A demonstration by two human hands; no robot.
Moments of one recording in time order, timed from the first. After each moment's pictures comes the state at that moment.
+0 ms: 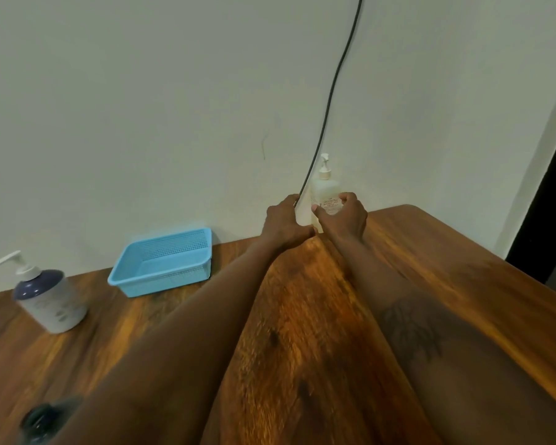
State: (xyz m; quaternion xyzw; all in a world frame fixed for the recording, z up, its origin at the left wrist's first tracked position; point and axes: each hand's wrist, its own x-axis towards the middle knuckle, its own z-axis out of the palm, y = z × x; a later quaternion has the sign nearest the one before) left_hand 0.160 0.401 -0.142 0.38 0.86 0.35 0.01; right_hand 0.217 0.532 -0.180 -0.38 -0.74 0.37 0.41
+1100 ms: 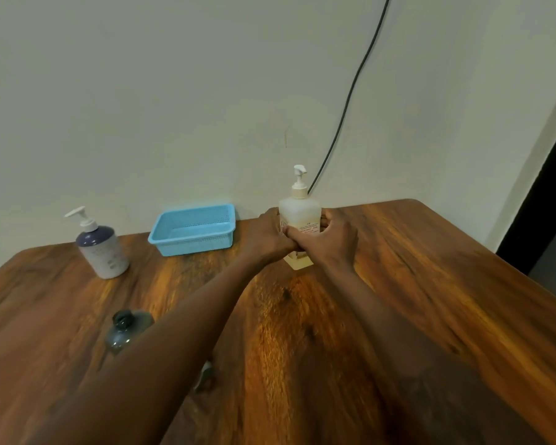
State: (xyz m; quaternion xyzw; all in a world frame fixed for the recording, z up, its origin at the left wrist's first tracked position) left_hand 0.233 0.275 -0.141 0.33 0.84 0.43 0.05; right_hand 0.312 0.384 -0.168 -0.28 -0.79 0.33 0.43
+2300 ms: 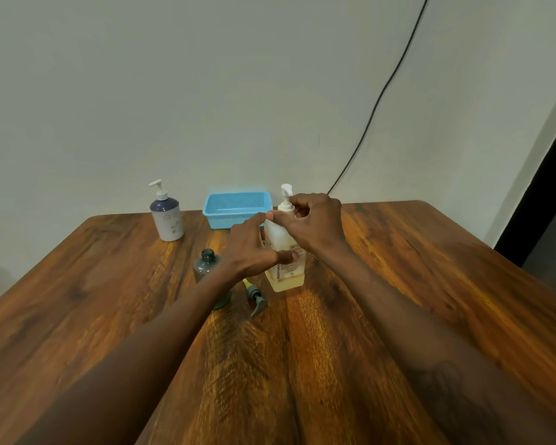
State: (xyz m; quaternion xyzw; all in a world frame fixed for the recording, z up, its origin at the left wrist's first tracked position) left_hand 0.299 0.089 -0.139 0.36 0.83 0.42 -0.04; right_hand 0.375 0.227 -0.104 -0.09 -0.85 0.32 0.41
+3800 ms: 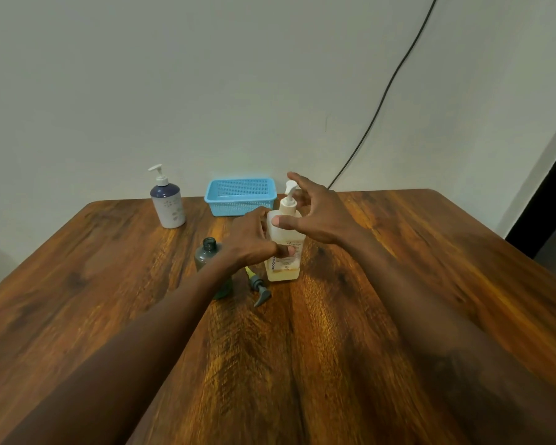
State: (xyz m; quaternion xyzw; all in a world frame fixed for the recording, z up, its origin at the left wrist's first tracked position) left_hand 0.272 0.093 -0.157 0.33 0.85 0.41 0.05; right_hand 0.364 0.251 -0.106 -0.04 -0.92 0.35 0.20
